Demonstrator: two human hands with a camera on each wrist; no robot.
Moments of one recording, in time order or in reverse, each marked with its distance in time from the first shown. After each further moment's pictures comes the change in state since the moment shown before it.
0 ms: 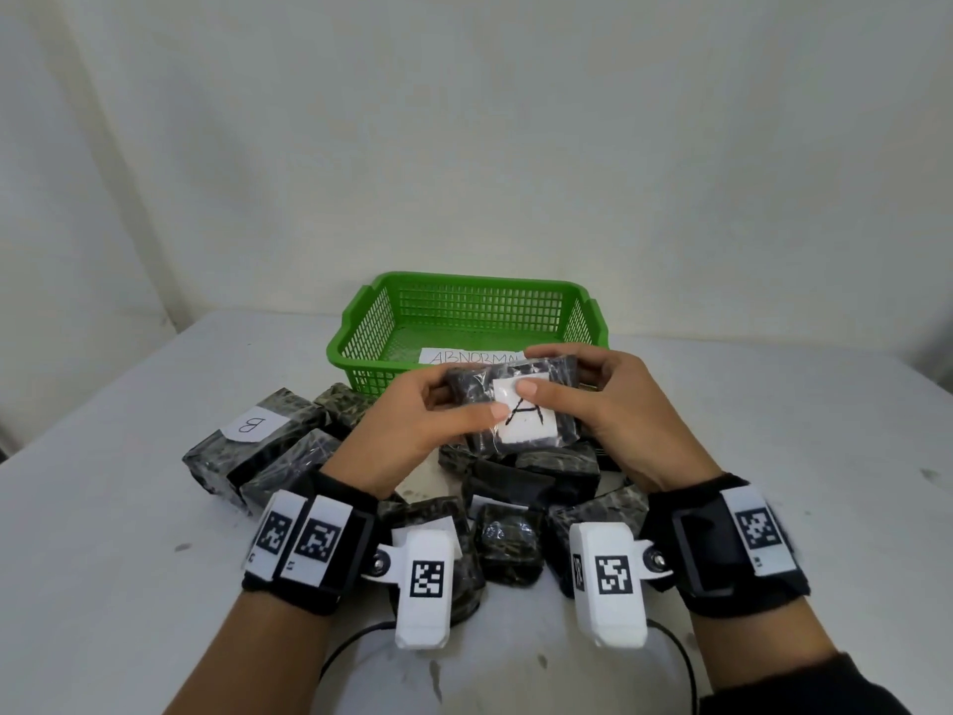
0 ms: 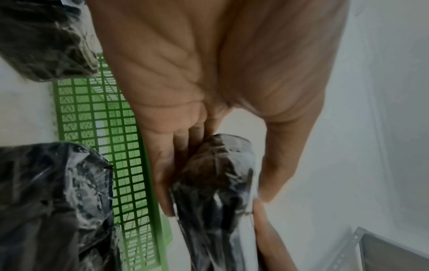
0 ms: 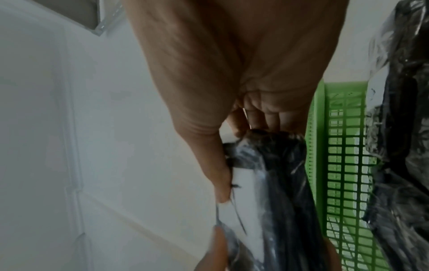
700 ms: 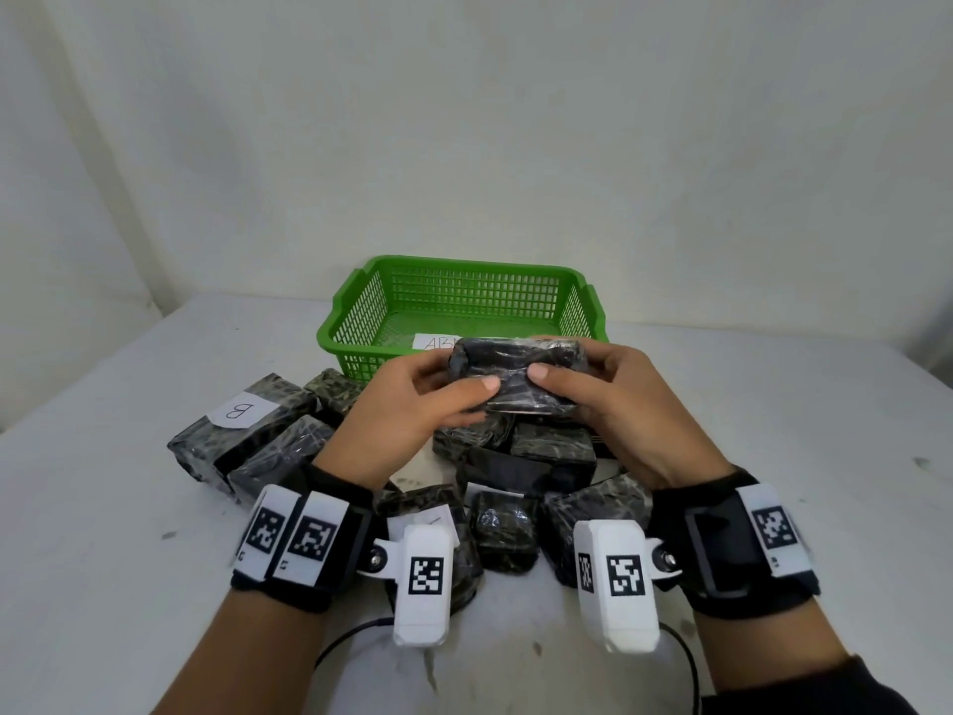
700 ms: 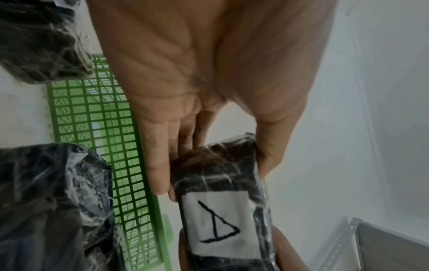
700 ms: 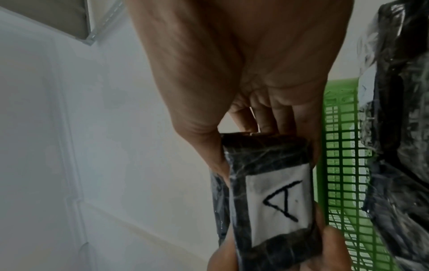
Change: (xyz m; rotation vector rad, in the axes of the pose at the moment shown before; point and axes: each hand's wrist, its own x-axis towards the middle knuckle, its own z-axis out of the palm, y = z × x) left_hand -0.002 0.001 0.005 -0.096 0.066 -0.005; right_hand -0.003 0.007 -0.001 0.107 0.005 0.098
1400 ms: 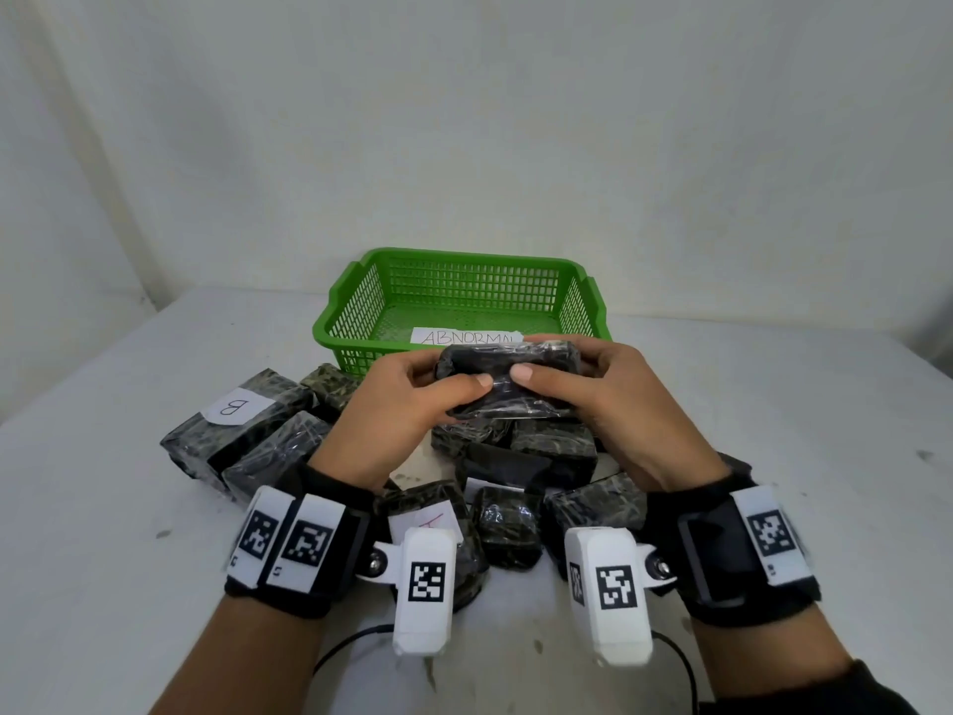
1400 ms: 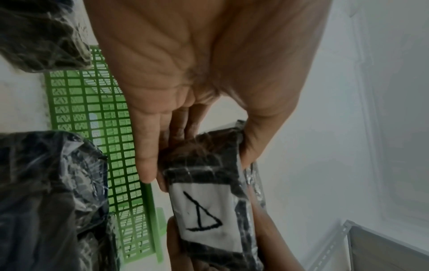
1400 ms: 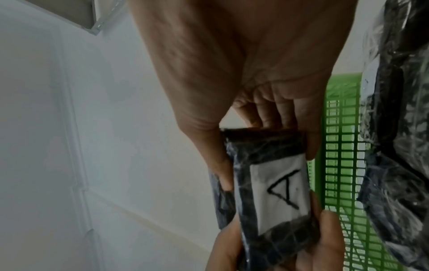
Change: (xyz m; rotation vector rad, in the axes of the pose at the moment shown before) left_hand 0.001 -0.005 -0.004 0.095 0.016 0.018; right_hand -0.004 -0.003 0.008 -0.061 0.043 0.035
